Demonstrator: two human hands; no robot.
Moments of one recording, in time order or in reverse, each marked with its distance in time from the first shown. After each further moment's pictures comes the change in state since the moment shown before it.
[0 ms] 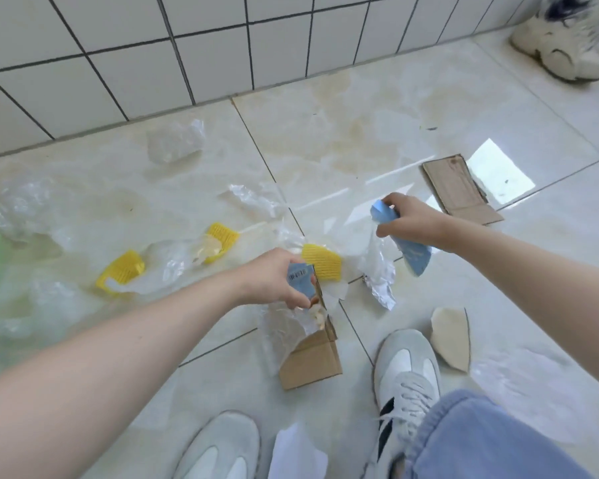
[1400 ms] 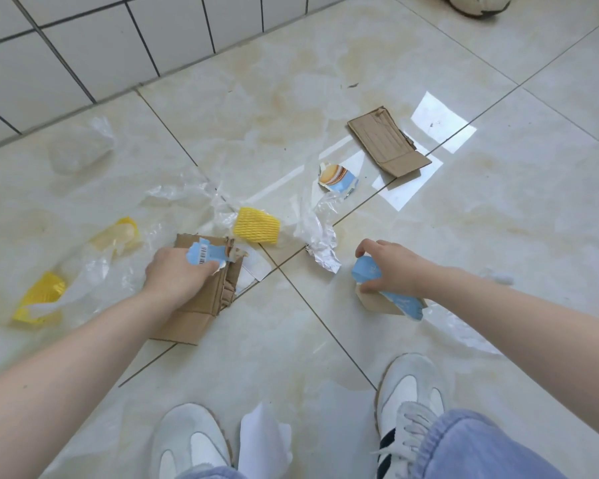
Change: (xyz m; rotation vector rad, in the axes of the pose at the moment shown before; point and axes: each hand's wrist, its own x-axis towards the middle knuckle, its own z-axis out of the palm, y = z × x) left_hand 0.017 -0.045 0.016 0.120 0.548 -0.385; right_hand -0.068 0.127 0.061 -0.325 -0.036 -0.018
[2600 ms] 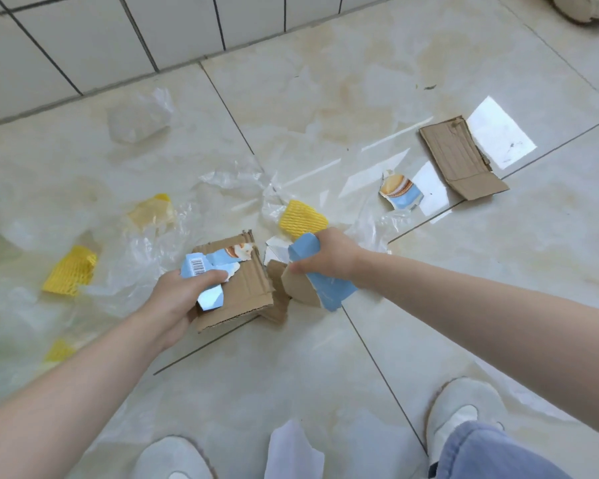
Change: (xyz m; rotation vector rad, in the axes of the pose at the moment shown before) left_hand -0.007 -0.056 -0.022 -0.995 -0.232 -0.373; right_hand 0.074 -0.168 -0.007 0.428 -0.165 0.041
